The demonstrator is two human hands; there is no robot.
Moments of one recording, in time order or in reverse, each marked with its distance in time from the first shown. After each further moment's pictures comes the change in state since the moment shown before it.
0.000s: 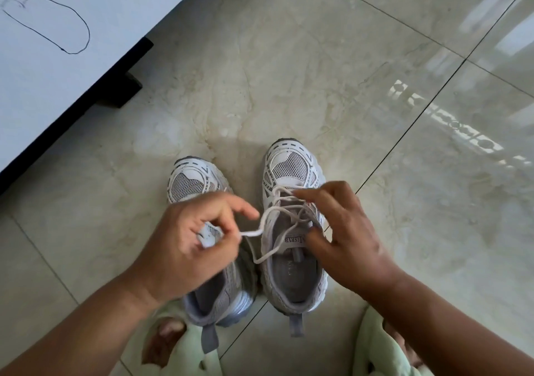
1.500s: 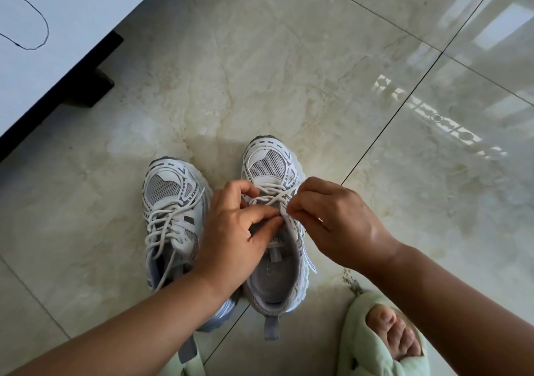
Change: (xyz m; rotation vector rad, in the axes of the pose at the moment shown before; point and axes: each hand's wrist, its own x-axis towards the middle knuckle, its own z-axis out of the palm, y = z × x) left_hand 0.024 -0.036 0.082 0.347 0.216 -0.094; right_hand 0.021 0.021 -0.022 -0.073 -0.057 -0.343
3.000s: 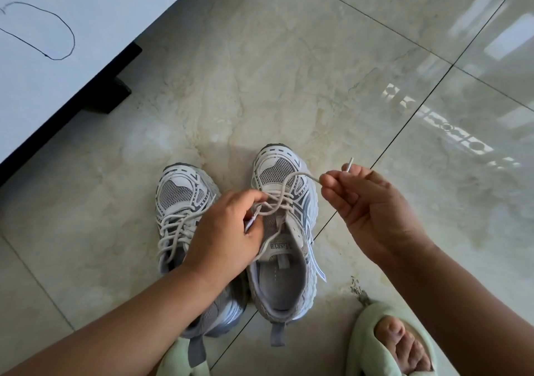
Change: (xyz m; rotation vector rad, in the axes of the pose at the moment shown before) left_hand 0.010 0.003 -0.027 0.144 -0.066 -0.093; right_hand 0.013 -0.005 -0.018 1.573 0.505 0.884
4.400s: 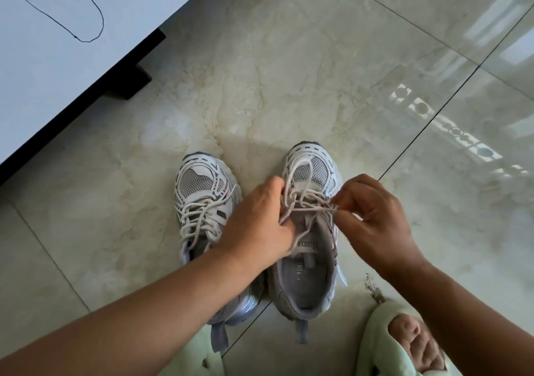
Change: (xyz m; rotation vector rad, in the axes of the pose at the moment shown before) left_hand 0.002 0.016 -0.003 -0.072 -0.187 -0.114; right_hand -0.002 0.031 -0.009 -1.318 -0.164 -0.693
